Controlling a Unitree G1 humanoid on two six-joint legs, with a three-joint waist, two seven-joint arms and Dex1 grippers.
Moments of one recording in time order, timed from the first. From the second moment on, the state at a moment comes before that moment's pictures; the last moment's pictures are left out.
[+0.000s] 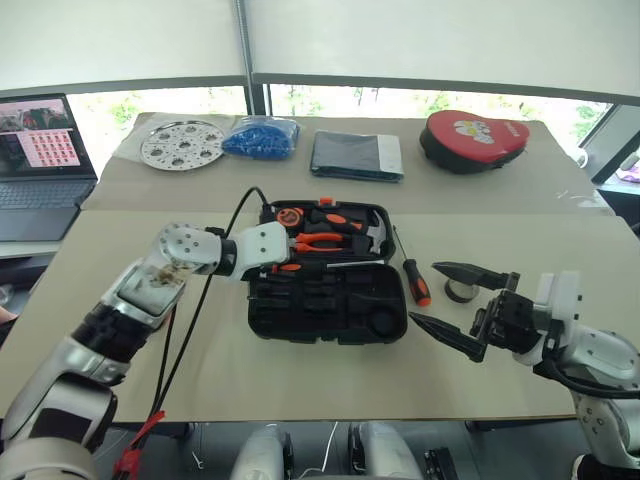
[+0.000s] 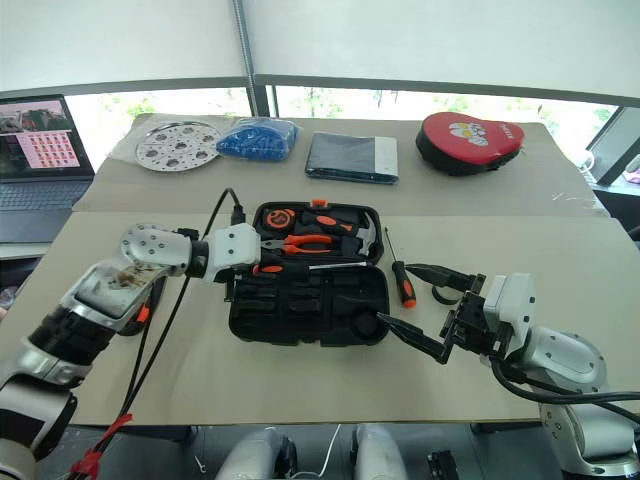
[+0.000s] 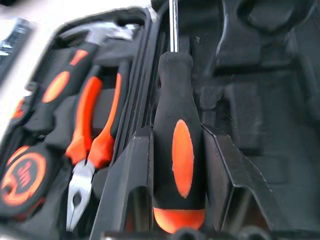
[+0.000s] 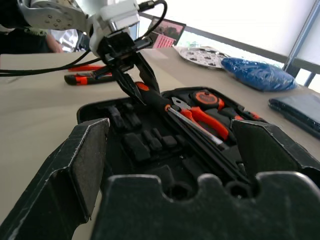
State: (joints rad) left arm -0.73 0.76 -0.47 0.11 -0.15 0.18 -1.07; right arm 0.12 -0.69 -0.23 -0.47 0.64 0.14 0.93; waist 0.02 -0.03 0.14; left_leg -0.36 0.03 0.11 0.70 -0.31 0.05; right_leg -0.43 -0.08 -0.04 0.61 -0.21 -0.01
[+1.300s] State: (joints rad) left arm -0.64 0.44 -0.26 0.32 -0.13 0.22 -1.06; right arm 0.28 -0.58 -0.28 -0.39 0.62 0.02 1.04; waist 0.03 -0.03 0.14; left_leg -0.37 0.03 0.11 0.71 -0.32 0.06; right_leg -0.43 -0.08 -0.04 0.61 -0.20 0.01
